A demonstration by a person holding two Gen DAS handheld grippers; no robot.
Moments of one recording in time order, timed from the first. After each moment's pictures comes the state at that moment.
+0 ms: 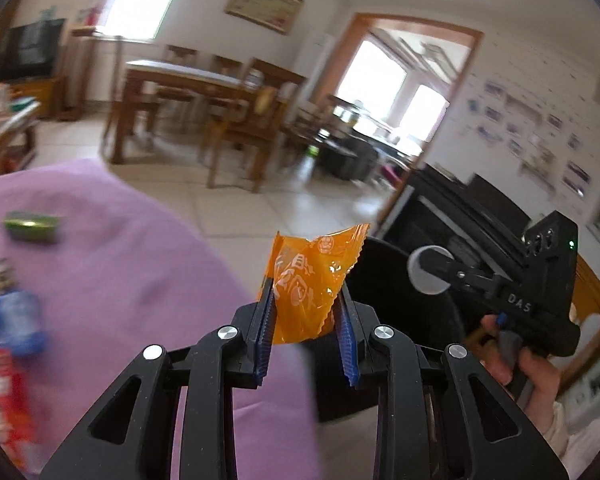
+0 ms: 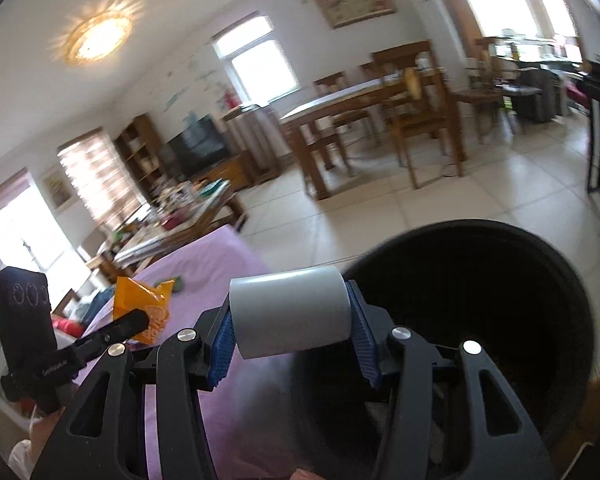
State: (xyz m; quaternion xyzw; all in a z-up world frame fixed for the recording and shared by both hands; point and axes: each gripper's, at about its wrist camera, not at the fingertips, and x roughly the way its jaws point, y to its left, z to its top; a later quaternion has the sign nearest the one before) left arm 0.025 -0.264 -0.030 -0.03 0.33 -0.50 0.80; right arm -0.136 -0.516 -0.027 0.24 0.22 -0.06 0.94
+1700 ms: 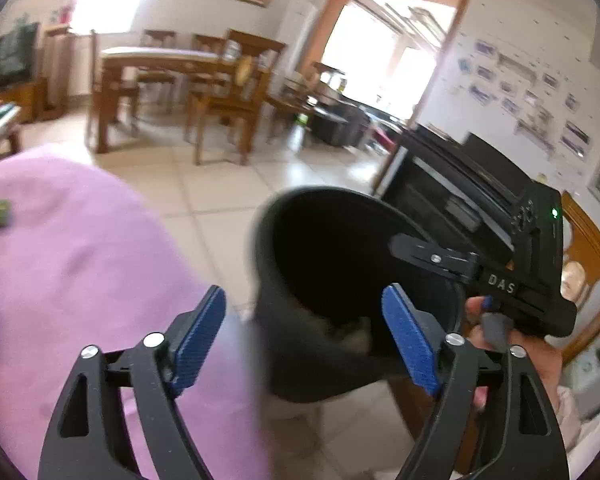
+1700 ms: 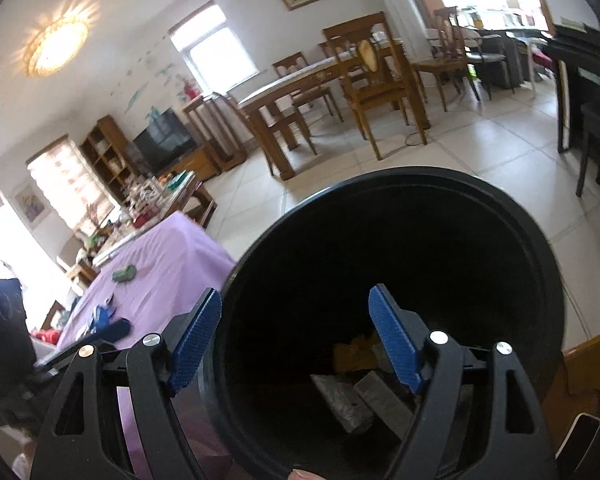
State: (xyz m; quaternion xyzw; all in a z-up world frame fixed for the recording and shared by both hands) left arm -0.020 -0.290 -0.062 0.02 0.35 -0.49 0.80; right arm -0.152 -0.548 -0.074 0.27 0.26 -0.09 0.92
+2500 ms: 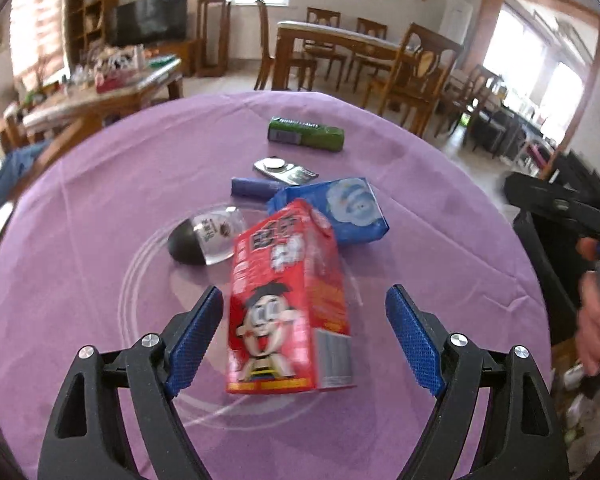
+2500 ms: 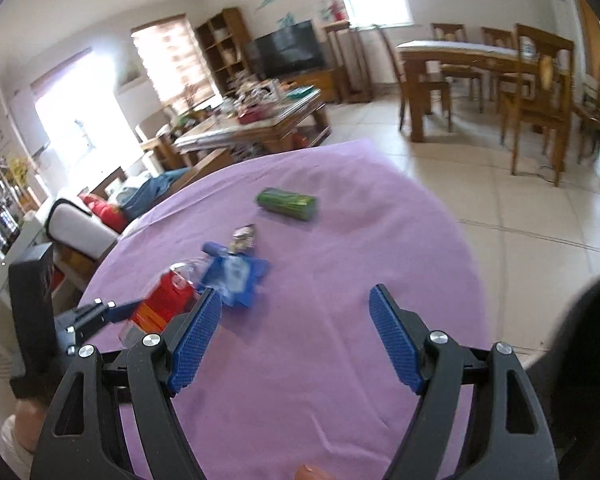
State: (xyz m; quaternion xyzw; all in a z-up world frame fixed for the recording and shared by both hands) left arm 0.074 -0.060 -0.065 0.02 0.42 -0.23 0.88; right arm 0.018 -0.331 -0.033 0.12 0.36 0.13 0.92
